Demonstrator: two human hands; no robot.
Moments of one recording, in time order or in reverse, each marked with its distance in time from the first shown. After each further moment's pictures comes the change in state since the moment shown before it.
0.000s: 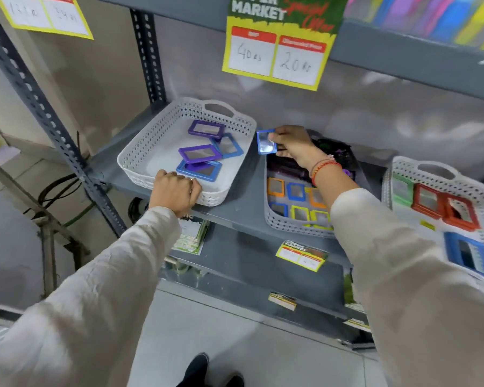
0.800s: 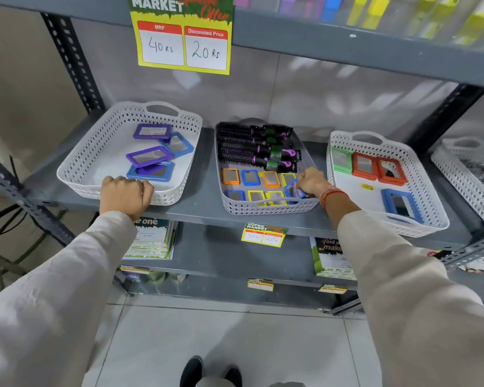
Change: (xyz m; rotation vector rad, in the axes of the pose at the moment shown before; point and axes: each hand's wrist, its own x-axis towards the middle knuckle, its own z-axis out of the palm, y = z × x) left_hand -0.002 0.002 0.010 -0.011 0.063 -0.034; right_hand -0.093 0.108 -0.126 -0.703 0.285 0.338
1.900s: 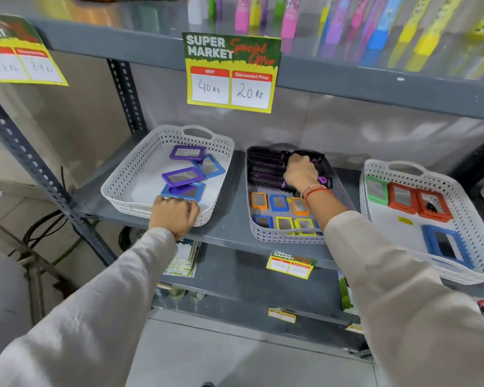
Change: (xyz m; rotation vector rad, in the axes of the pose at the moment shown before) left_hand 0.007 0.024 -0.017 -0.080 -0.080 0.035; right_hand -0.008 -0.134 0.003 -0.274 0.186 -0.221
